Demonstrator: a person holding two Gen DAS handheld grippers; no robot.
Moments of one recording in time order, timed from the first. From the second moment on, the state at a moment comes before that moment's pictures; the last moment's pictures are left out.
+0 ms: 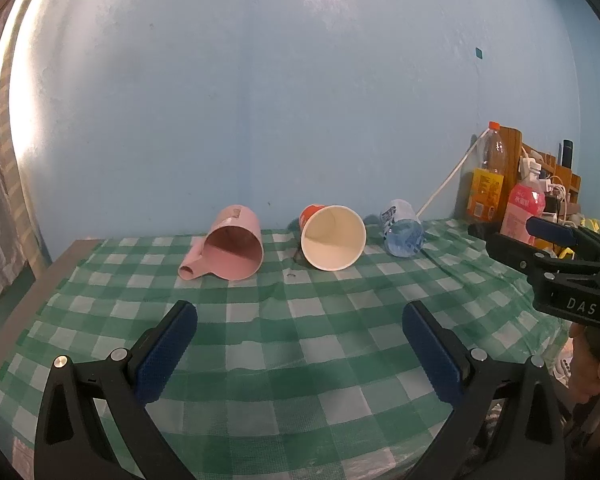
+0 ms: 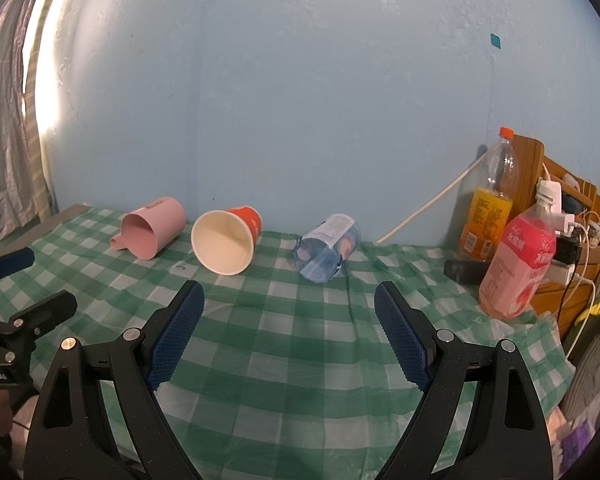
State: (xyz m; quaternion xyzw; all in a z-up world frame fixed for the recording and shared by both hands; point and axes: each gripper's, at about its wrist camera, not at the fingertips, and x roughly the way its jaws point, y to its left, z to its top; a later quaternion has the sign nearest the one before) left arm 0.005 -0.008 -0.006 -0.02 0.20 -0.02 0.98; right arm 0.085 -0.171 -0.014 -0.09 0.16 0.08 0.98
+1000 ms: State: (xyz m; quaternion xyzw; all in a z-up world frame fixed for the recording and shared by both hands) left arm 0.125 -0.089 0.039 0.05 0.28 -0.07 0.95; right arm 0.182 -0.243 0.024 0.04 0.26 0.10 0.96
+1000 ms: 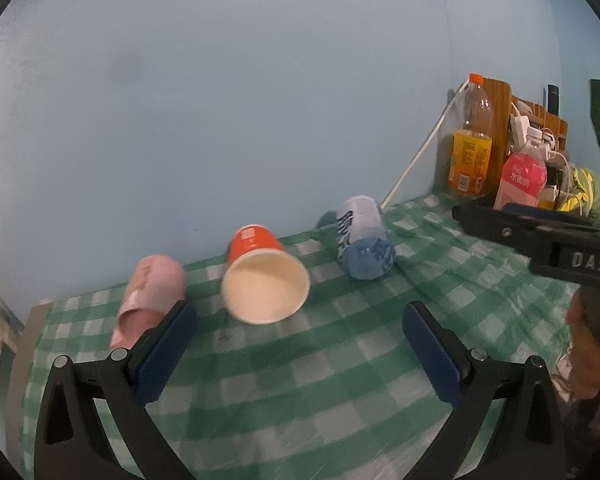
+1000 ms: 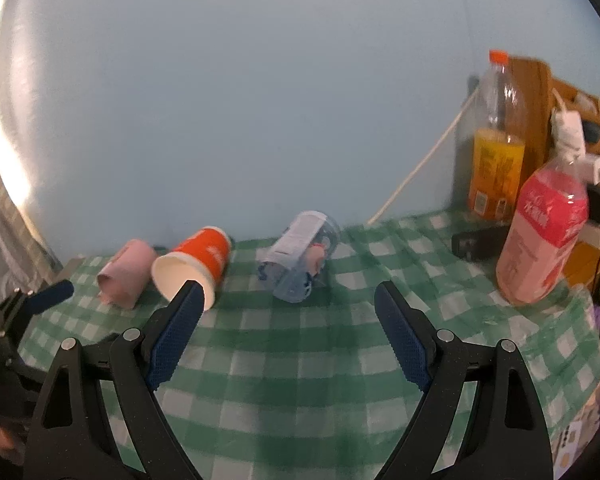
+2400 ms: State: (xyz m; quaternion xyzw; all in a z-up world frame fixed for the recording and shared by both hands) left arm 0.377 -0.197 -0.018 0.03 0.55 -0.08 0.83; right arm 0.321 -0.330 -0.038 0.18 0.43 0.06 0.88
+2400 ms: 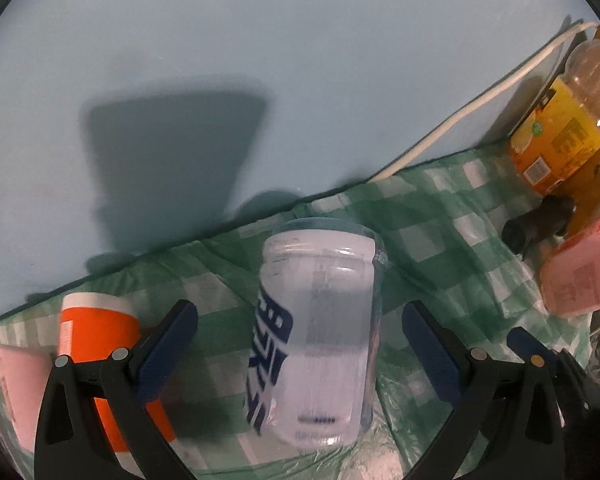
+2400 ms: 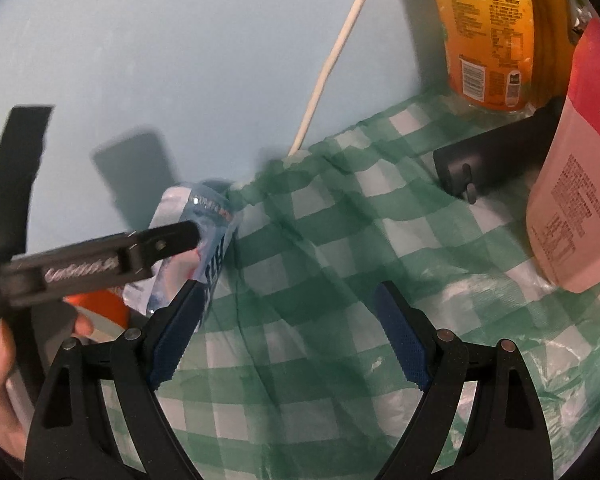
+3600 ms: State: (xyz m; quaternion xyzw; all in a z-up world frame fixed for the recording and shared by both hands) left arm 0.268 -0.163 0.027 0.13 0.50 -0.16 0.85; right arm 0.233 -0.311 -0.005 0.11 0.40 0.12 0.90
